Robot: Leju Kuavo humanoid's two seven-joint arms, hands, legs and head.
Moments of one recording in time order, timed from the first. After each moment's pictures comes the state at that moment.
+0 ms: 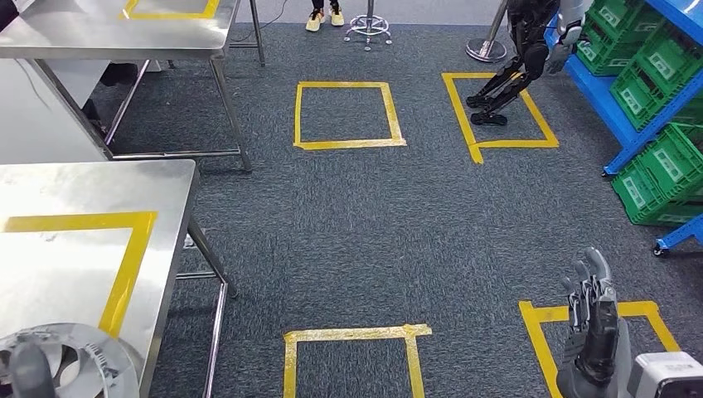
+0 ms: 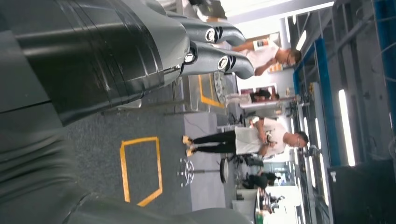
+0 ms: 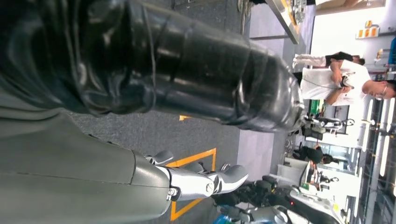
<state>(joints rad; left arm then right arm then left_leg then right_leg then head) 0.26 0.20 -0.57 -2.44 -0.64 0.66 0.07 0.38 -0.08 0.22 -2.42 0.18 -0.47 -0.10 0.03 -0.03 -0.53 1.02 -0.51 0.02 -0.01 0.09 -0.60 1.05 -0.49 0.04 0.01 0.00</state>
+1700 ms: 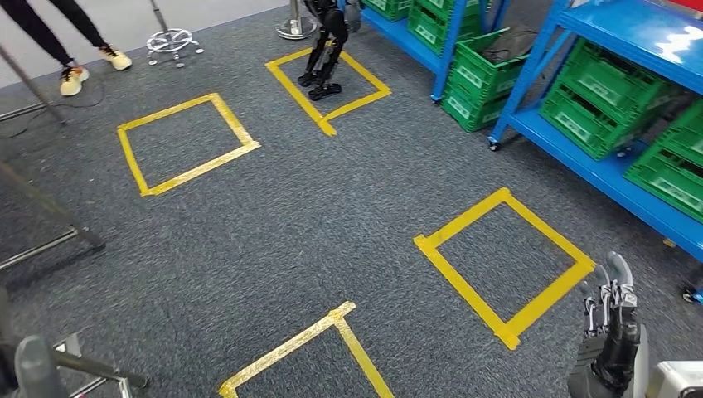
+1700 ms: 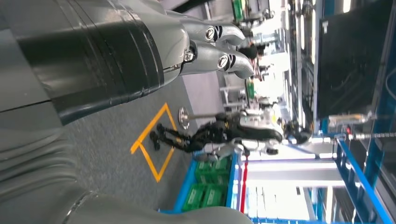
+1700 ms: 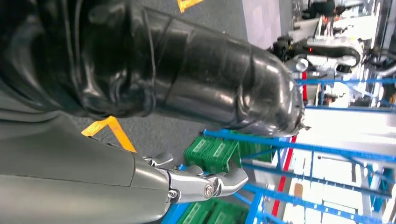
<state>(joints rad) 0.26 0.21 -0.58 -2.43 -0.58 0.66 0.05 0.39 -0.07 0.20 -2.42 0.16 -0.47 -0.12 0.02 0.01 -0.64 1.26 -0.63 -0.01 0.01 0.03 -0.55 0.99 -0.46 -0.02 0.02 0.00</state>
